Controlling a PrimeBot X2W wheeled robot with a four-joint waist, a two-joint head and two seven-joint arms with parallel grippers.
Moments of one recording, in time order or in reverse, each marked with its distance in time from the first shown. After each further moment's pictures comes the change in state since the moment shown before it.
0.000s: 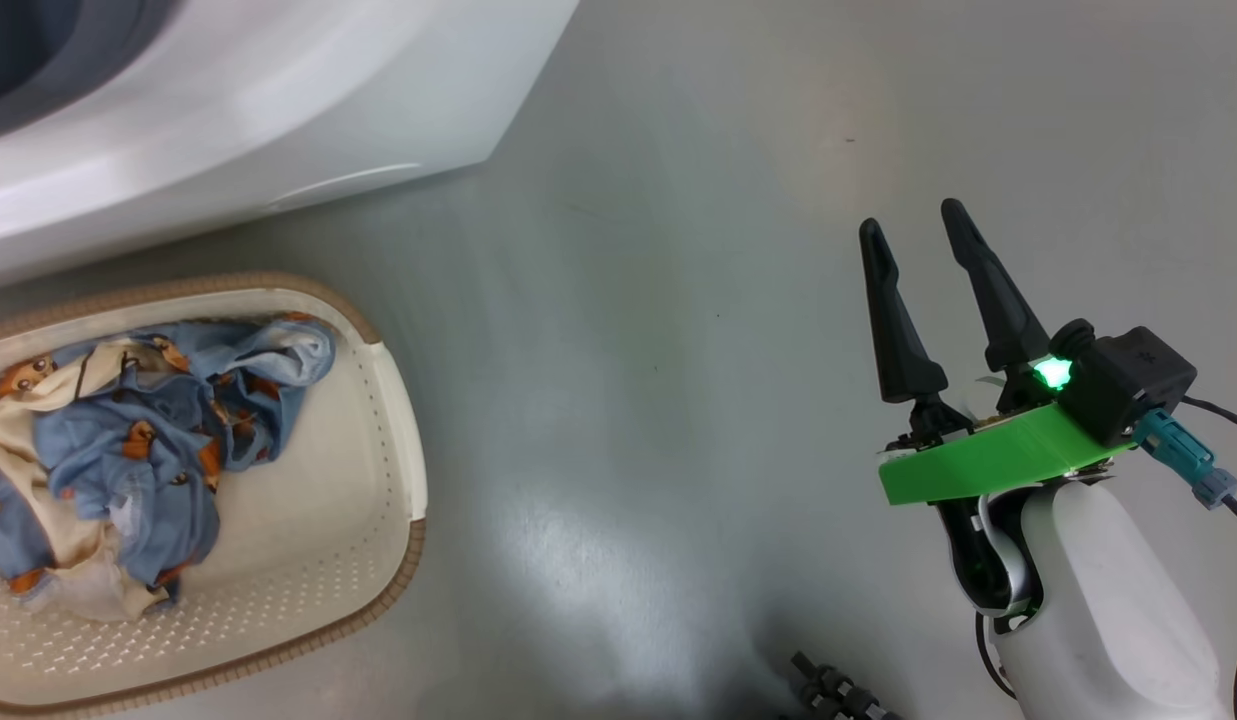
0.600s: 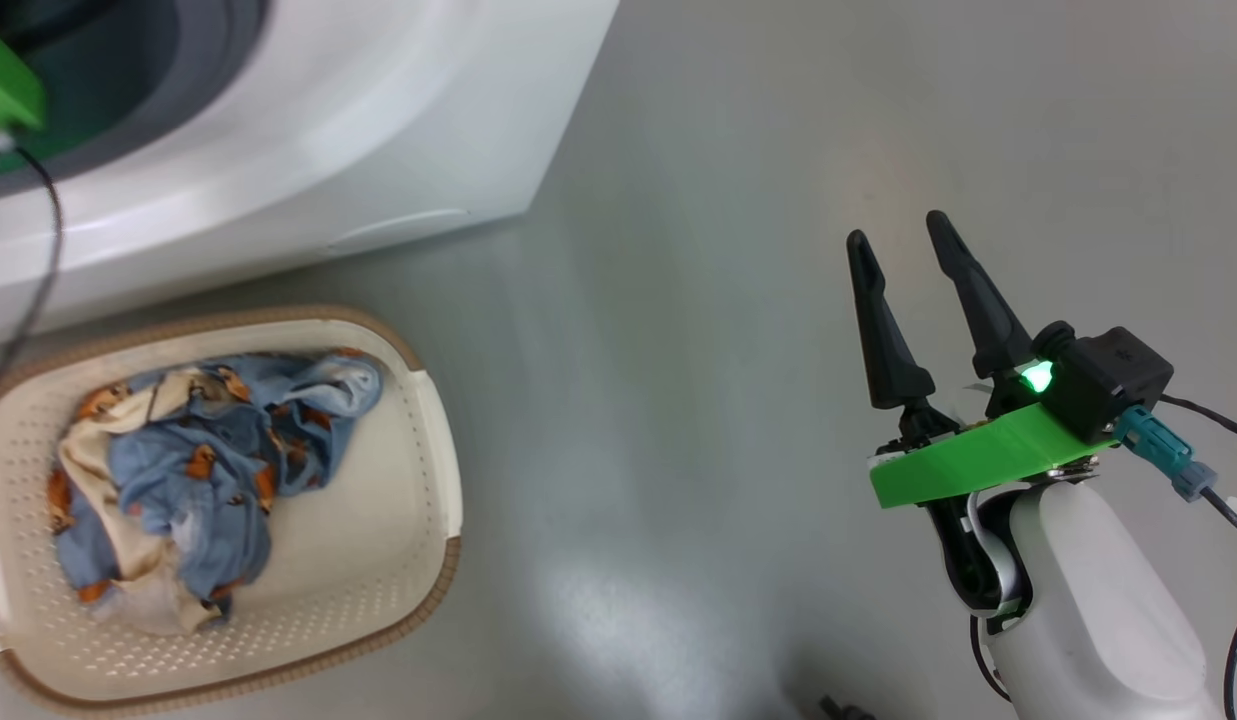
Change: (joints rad) left arm 0.054 -0.070 -0.134 0.278 -0.089 0.000 0.168; right arm -0.011 0.001 0.013 0.044 0.005 0.000 0.000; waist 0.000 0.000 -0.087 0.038
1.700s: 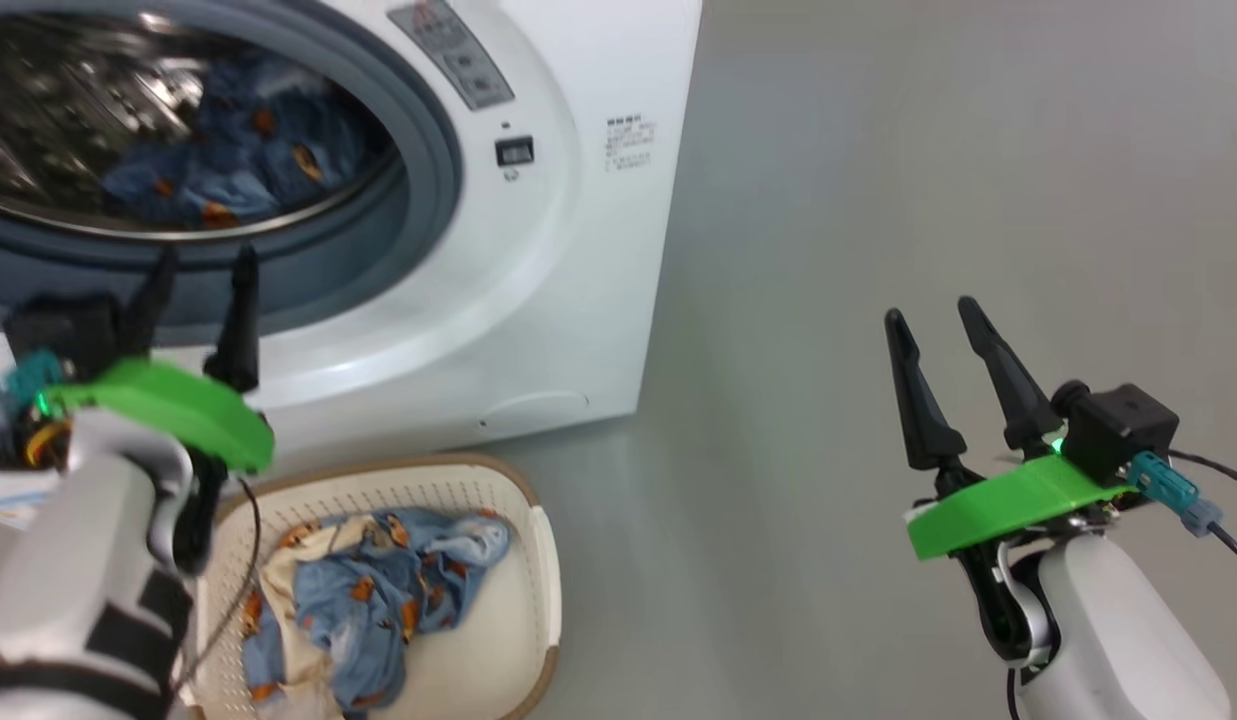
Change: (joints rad) left arm 0.537 -0.062 -0.037 -0.237 -0.007 0.024 -0.162; right arm 0.067 -0.040 -0.021 0.101 0.039 0.000 0.000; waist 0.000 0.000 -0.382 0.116
